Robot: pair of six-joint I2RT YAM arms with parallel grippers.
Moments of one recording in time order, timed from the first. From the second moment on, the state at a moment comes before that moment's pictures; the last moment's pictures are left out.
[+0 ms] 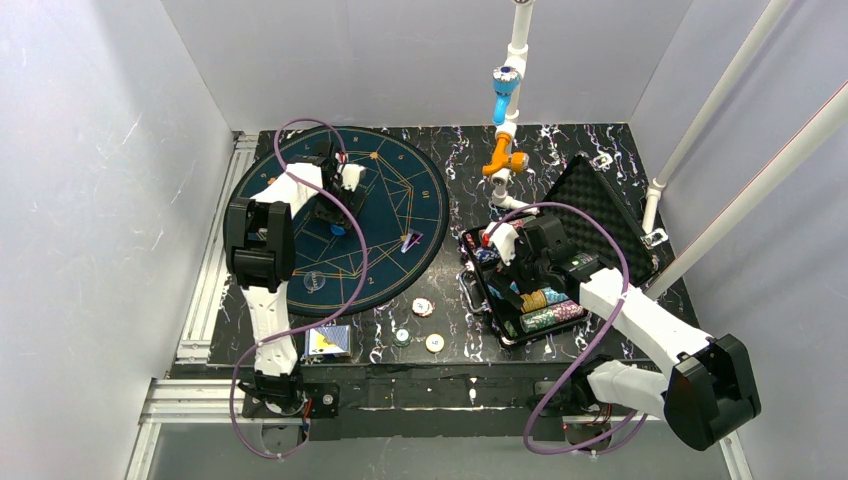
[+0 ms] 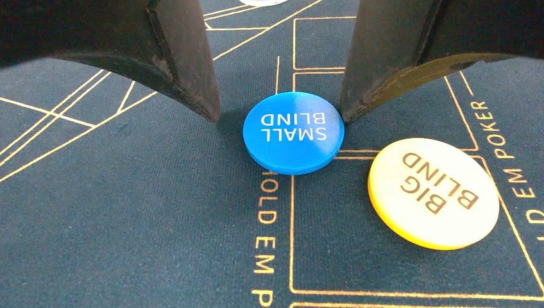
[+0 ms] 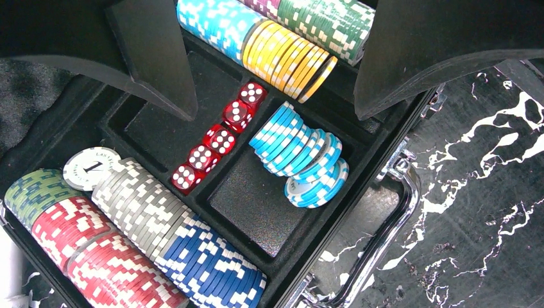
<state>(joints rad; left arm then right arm) -0.15 2.09 1.61 -0.84 0.12 0.27 0.52 1.12 0.72 -0.51 -0.17 -0.48</state>
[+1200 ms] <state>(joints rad) -0.07 2.02 1.66 -0.99 0.21 0.31 0.55 1.14 0.72 -0.52 -0.15 -0.50</state>
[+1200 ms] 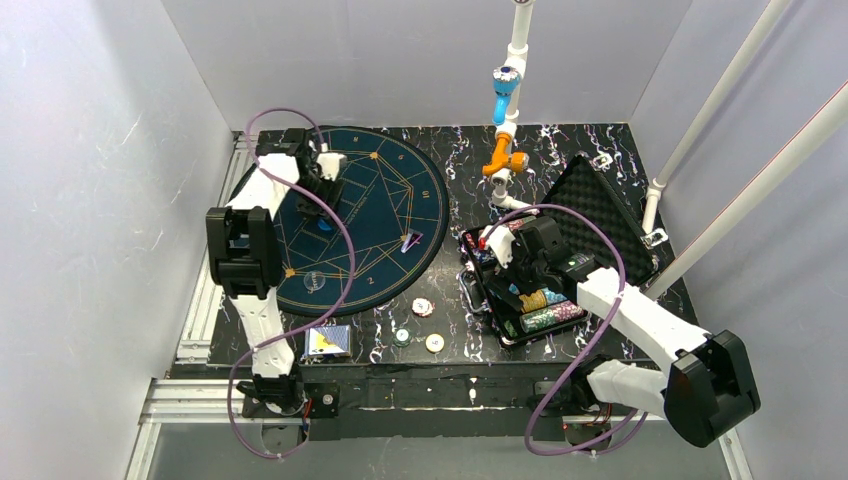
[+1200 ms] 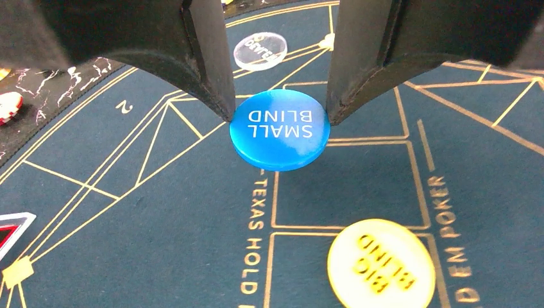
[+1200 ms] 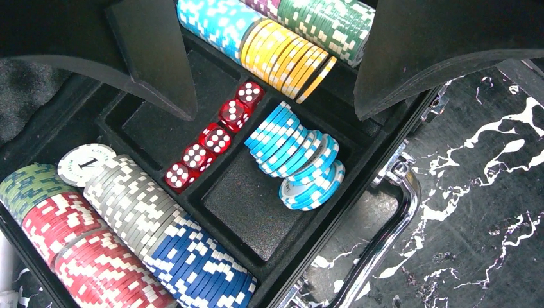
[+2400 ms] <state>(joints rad) 0.25 2.20 1.91 -1.06 0.17 0.32 0.56 1.12 0.72 -0.53 -0.14 -0.50</state>
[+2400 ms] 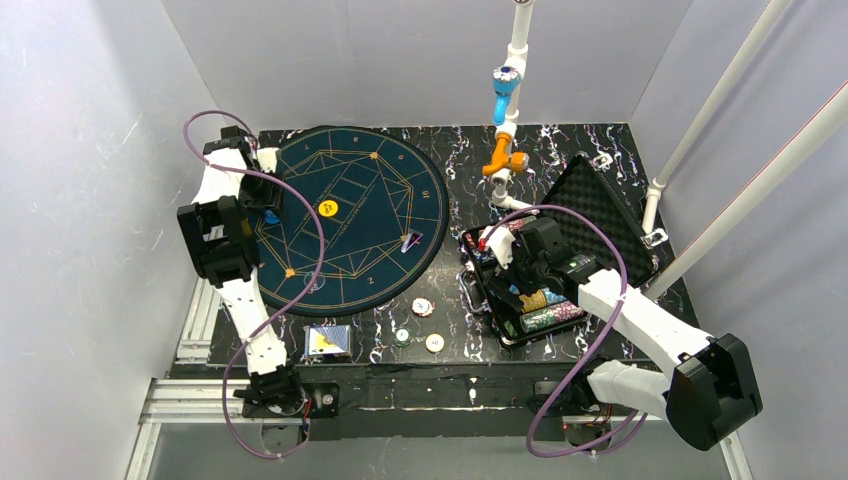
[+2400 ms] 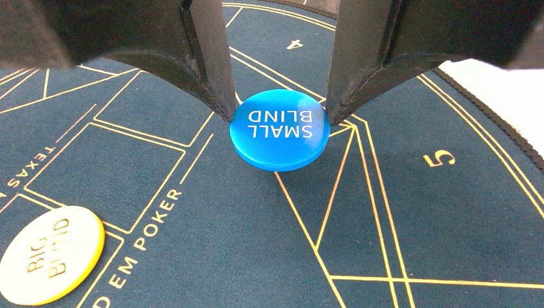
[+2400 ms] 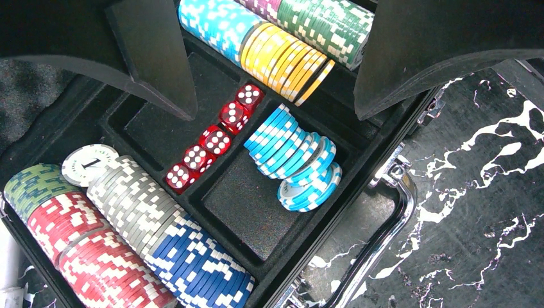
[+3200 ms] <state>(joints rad) 0.25 2.21 1.89 -1.05 0.13 0.33 0.56 1.12 0.72 -0.53 -0.14 -0.50</state>
